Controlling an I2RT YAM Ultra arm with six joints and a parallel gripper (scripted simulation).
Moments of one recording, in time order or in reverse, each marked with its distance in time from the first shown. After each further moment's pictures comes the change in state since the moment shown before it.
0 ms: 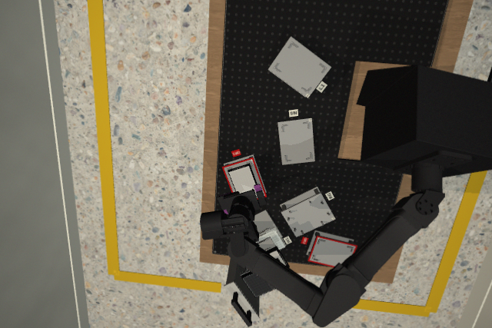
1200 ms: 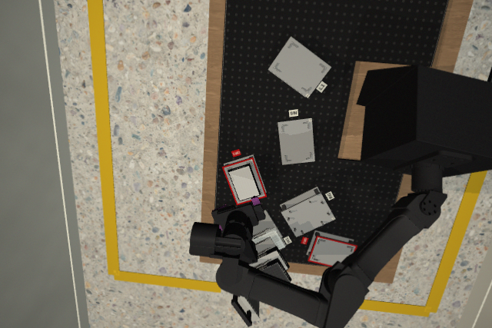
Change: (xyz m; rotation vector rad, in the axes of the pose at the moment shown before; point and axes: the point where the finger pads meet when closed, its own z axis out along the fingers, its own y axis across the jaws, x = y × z) arm 0.000 -0.003 -0.085 0.007 0.004 -0.011
